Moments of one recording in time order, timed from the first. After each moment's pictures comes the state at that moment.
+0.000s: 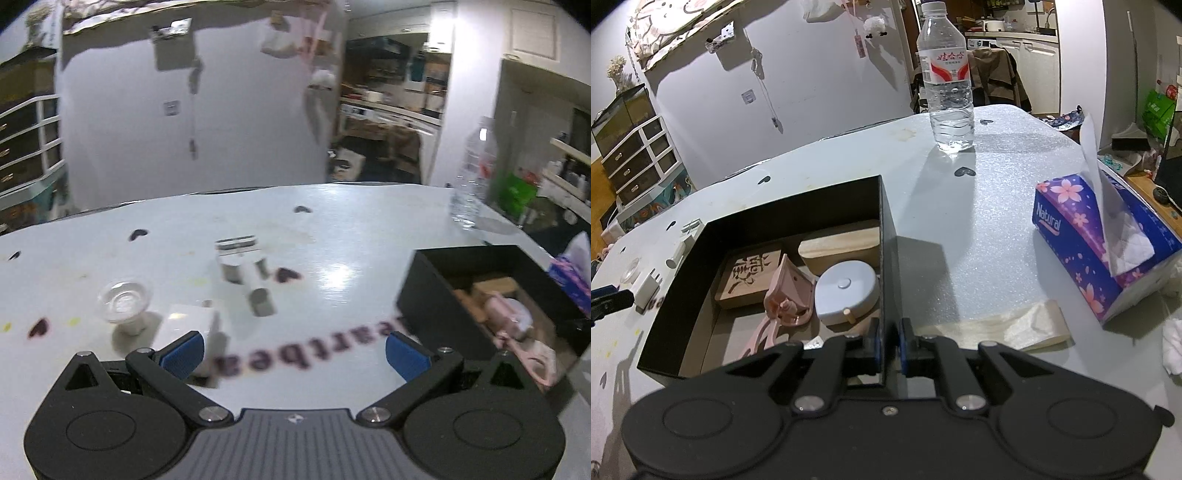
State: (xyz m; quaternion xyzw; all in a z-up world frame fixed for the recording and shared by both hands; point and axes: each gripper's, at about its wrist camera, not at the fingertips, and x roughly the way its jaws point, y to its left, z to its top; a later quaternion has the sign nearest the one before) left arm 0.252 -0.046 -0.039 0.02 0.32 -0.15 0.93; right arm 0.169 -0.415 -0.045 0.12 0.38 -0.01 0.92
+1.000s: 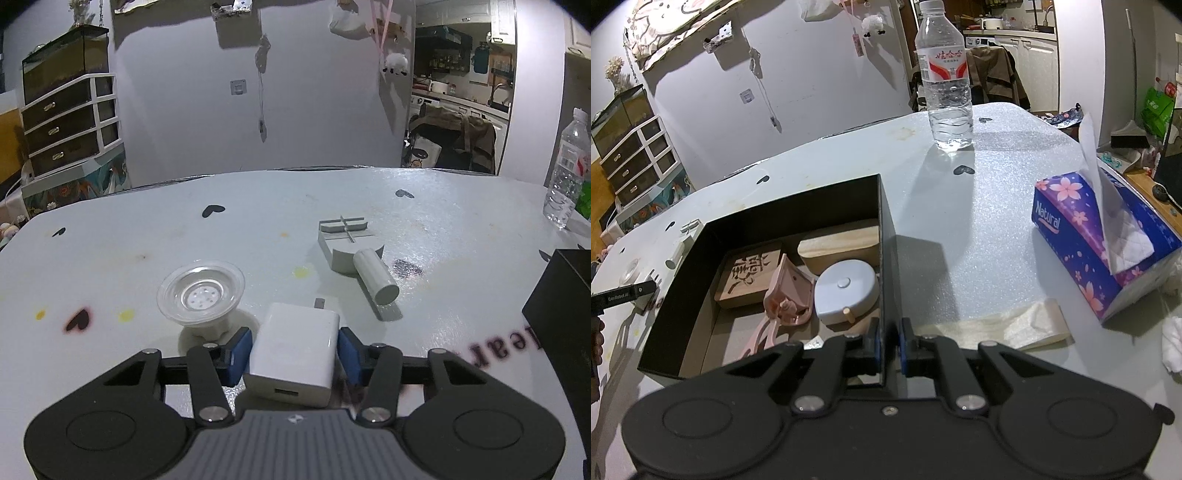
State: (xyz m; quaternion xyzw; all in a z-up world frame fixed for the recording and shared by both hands) left arm 0.308 -0.011 -0.073 0.03 0.34 -0.05 0.94; right arm 0.169 -0.414 -0.046 0.13 0.38 -0.02 0.91
